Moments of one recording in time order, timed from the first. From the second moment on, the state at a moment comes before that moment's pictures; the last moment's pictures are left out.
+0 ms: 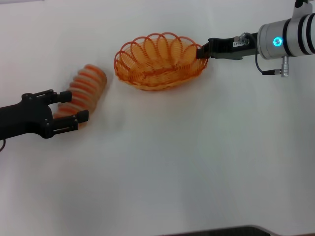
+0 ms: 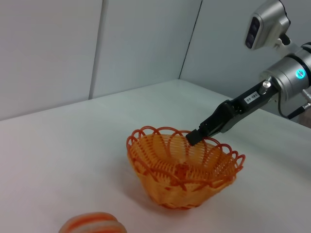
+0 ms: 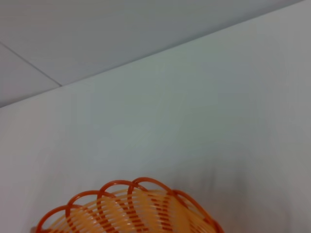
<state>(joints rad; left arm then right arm) -0.42 -2.12 0.55 0.73 2.15 1.57 -1.33 0.76 2.09 -0.75 -0.55 -2.33 -1.01 2.40</state>
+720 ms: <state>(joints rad) -0.42 -2.12 0.56 0.73 2.15 1.57 -1.33 0.77 2.09 -0.75 -0.52 -2.32 -1.00 2.41</state>
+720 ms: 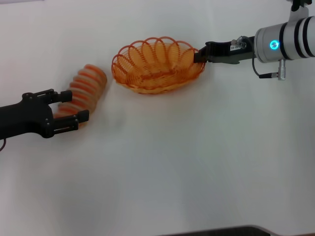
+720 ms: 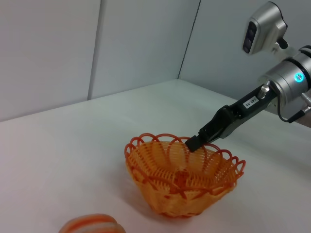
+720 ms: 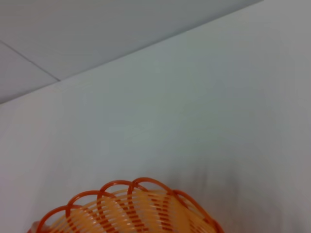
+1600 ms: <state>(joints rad) -0.42 -2.12 0.55 0.73 2.15 1.57 -1.33 0.73 2.09 -0.75 -0.50 -2.23 -1.09 2.38</state>
